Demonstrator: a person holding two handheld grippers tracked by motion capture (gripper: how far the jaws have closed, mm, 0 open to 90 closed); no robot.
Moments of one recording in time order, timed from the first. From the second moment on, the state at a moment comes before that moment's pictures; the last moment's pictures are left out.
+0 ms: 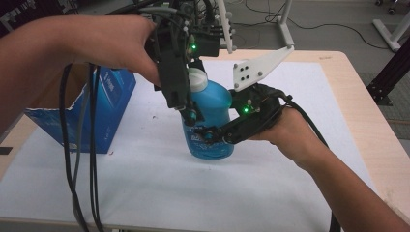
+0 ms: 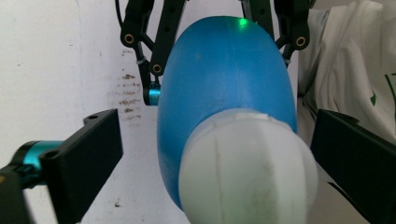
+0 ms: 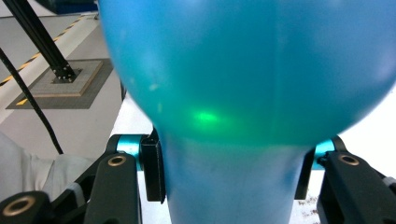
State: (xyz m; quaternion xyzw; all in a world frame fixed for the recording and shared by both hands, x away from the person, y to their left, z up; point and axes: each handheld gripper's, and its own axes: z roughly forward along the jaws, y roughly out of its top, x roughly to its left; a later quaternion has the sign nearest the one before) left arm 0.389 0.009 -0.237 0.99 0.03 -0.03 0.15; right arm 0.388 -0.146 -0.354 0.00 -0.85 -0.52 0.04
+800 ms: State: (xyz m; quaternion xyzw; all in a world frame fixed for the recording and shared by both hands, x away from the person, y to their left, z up) left arm 0.388 0.003 -0.240 0.99 0.01 -0.03 0.14; right arm 0.388 -0.145 -0.354 0.00 -0.85 -0.52 0.04
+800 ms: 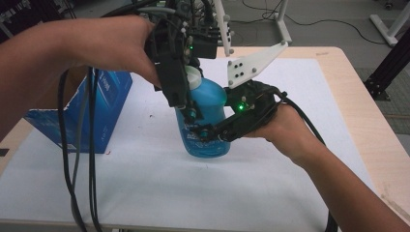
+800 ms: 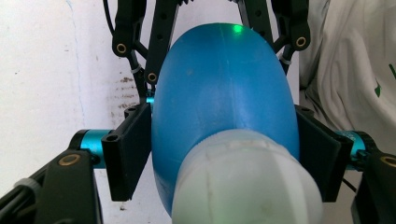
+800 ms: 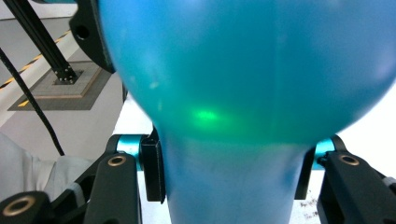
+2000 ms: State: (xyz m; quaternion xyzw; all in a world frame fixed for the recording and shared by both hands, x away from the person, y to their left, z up) left arm 0.389 0.013 -0.207 0.99 0.03 -0.01 0.11; right arm 0.392 -0.169 -0.343 -0.03 -0.86 -0.50 0.05
